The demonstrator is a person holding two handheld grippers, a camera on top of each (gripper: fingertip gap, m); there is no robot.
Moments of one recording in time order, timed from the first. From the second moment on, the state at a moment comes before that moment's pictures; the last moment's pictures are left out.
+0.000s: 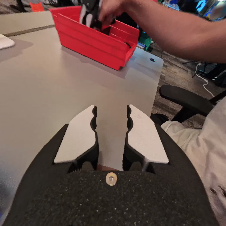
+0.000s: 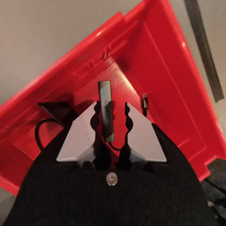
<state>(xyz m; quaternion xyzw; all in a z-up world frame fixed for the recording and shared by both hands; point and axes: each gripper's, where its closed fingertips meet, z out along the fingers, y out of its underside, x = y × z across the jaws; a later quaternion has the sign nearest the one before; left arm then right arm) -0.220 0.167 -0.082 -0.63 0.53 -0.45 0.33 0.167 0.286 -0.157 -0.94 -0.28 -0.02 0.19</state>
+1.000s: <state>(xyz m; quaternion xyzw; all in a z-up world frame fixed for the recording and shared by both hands) -0.344 0.506 -0.192 -0.56 0.83 -0.05 0.00 -0.177 0.109 -0.073 -0.70 -0.33 0.53 0.35</state>
